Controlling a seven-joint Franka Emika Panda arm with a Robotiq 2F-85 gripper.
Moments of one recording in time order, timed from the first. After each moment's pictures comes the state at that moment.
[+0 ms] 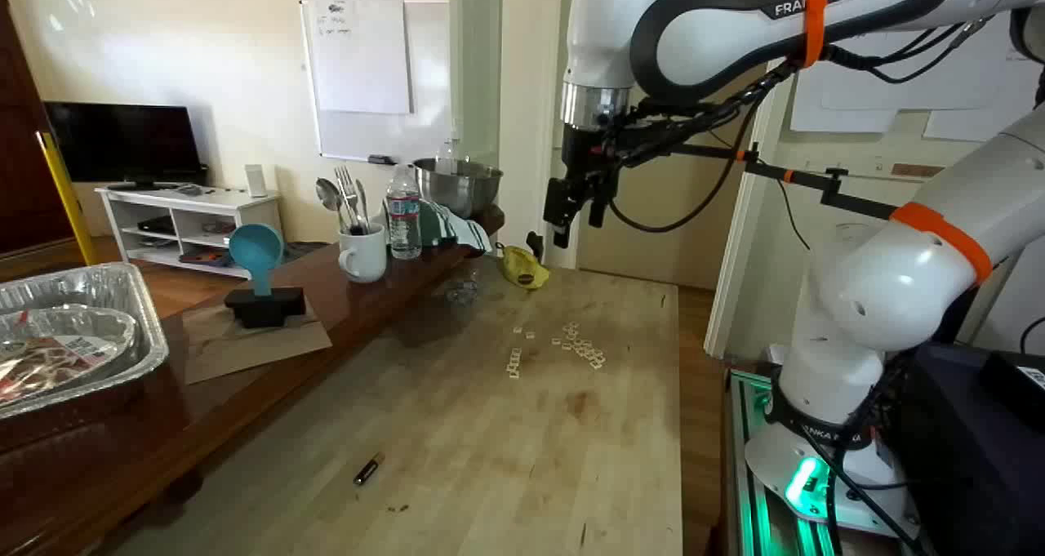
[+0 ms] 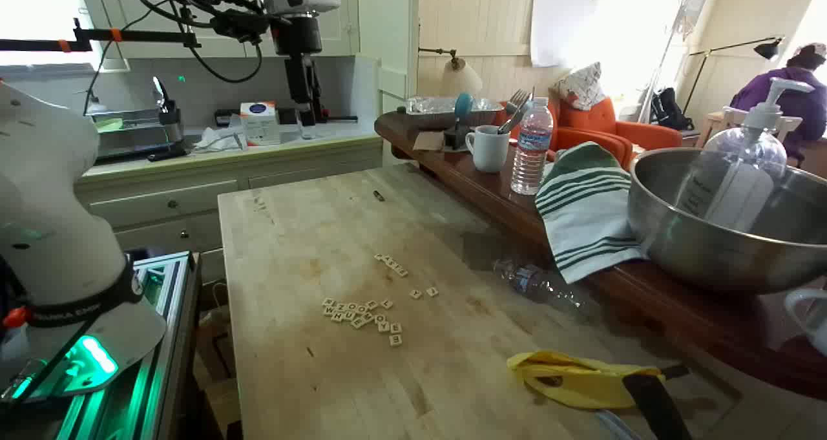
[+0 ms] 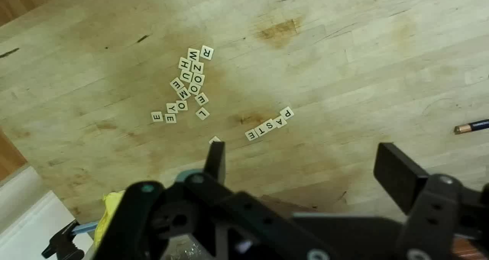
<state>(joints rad) -0.05 -0.65 0.22 -2.49 -0.04 1.92 0.43</state>
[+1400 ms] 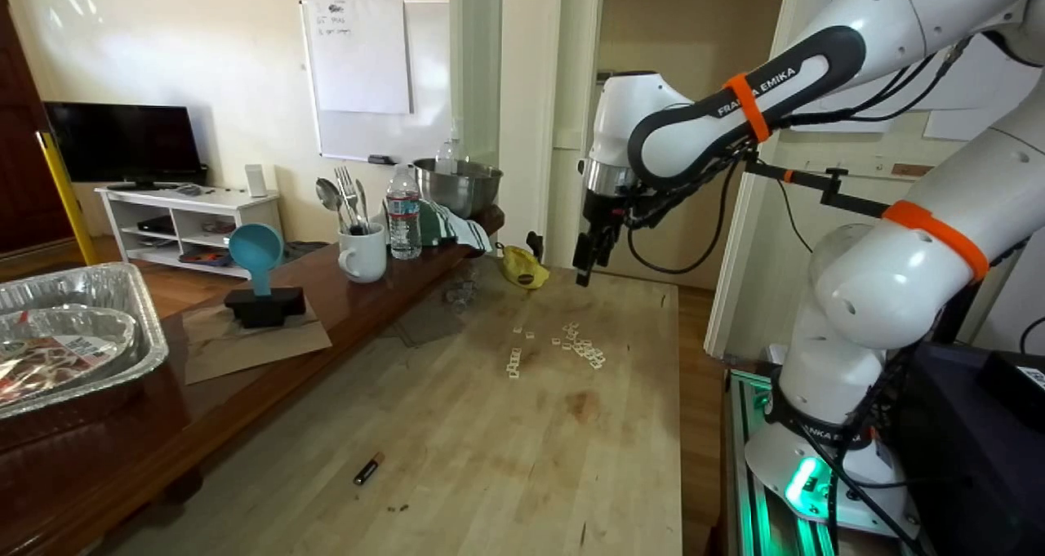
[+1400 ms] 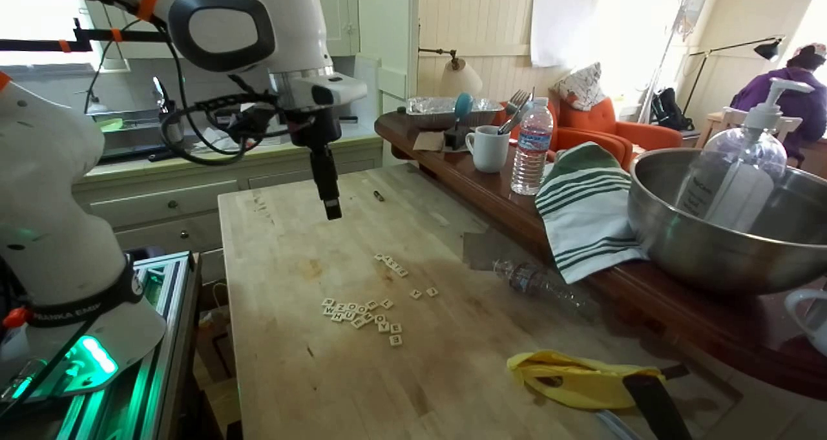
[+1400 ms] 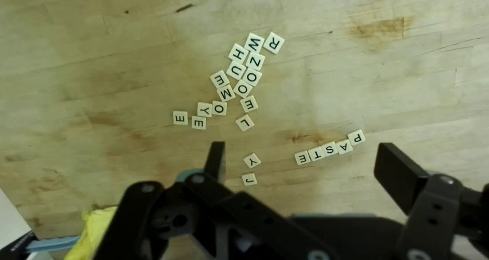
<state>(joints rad) -0.11 -0.58 -0.06 -2.76 -0.14 2.32 0.03</state>
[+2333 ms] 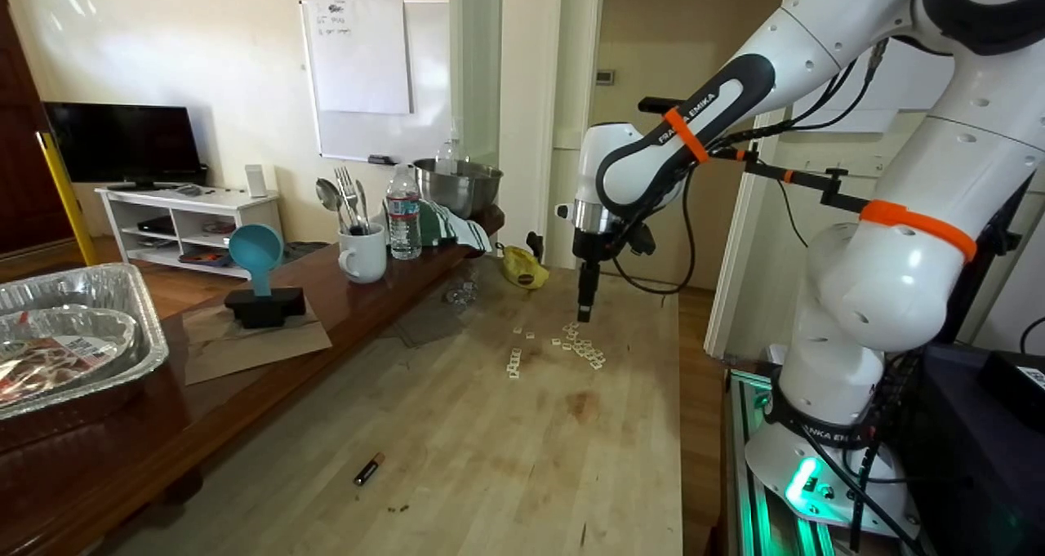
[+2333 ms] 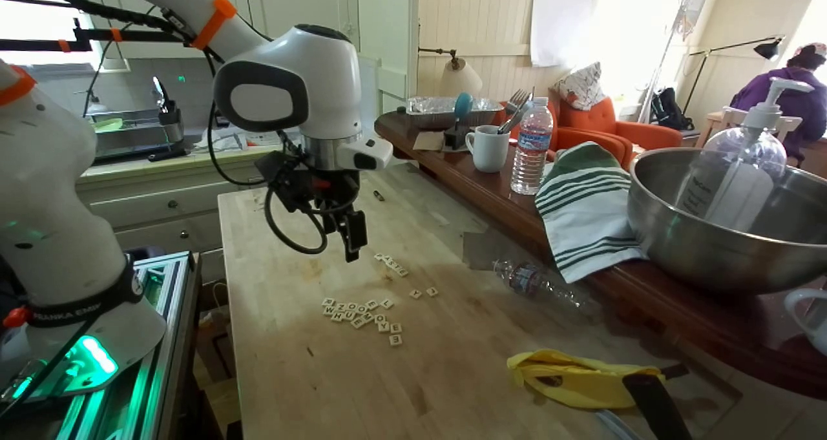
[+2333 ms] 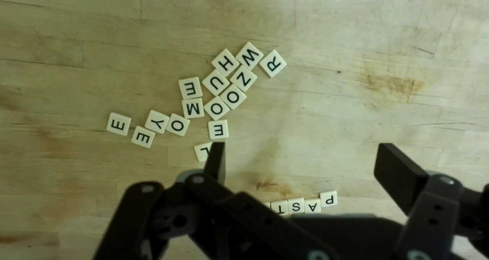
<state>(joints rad) -0.02 -0.31 -0.23 -2.73 -0.01 2.44 -0.44</state>
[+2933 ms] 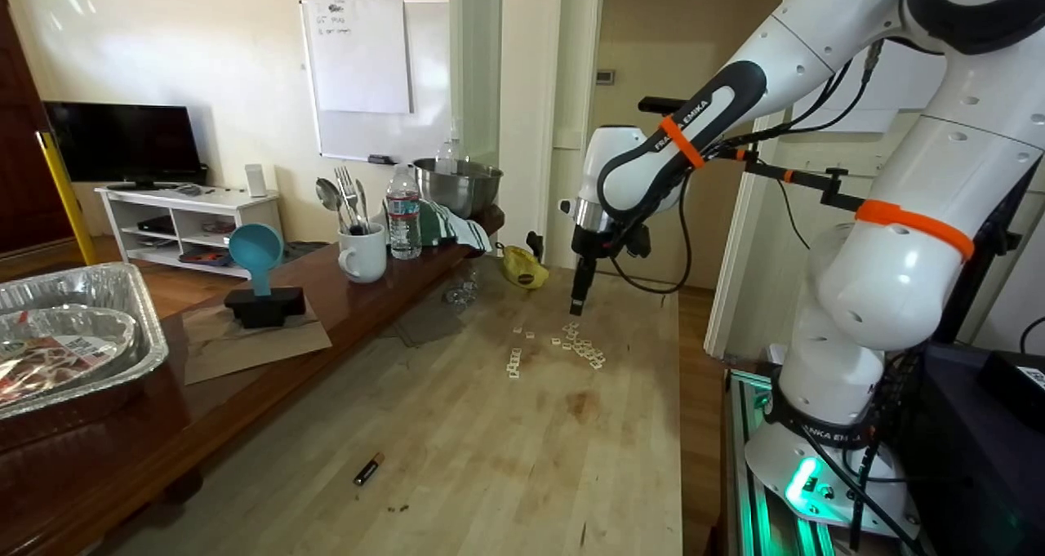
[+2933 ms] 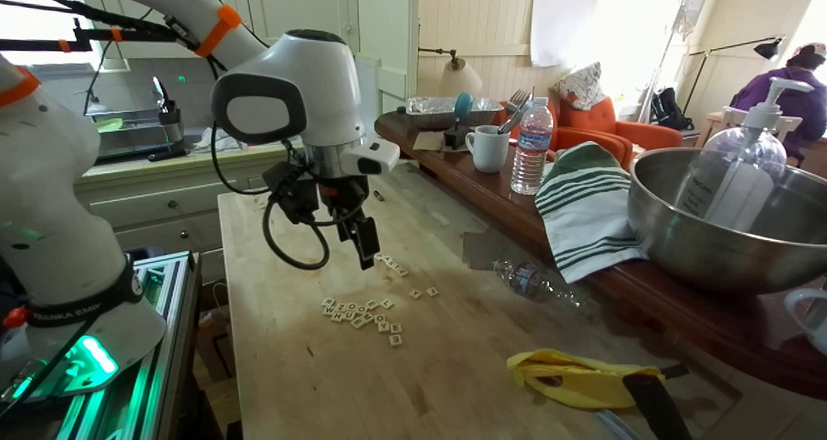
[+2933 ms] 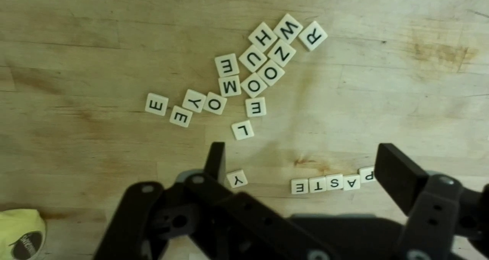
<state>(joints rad) -0.06 -0.28 -0.23 -2.74 -0.02 2.58 -0.44</state>
